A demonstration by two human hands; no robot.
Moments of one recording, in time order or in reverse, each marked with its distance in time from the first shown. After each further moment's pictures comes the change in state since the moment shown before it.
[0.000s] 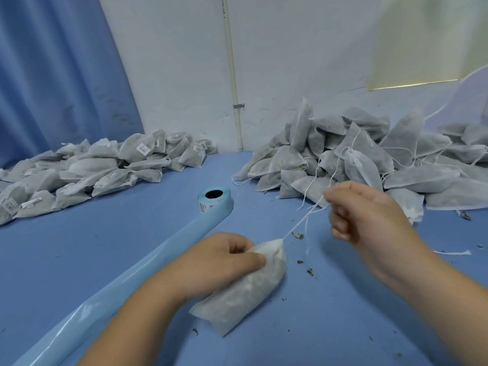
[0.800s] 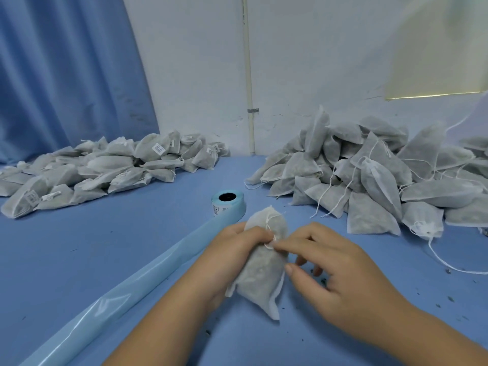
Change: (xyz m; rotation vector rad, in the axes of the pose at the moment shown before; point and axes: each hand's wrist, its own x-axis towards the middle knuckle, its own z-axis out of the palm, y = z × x) left_hand 0.009 0.004 0.011 -0.648 0.150 0.044; right_hand -0.038 0.022 0.024 -0.895 -0.405 -0.646
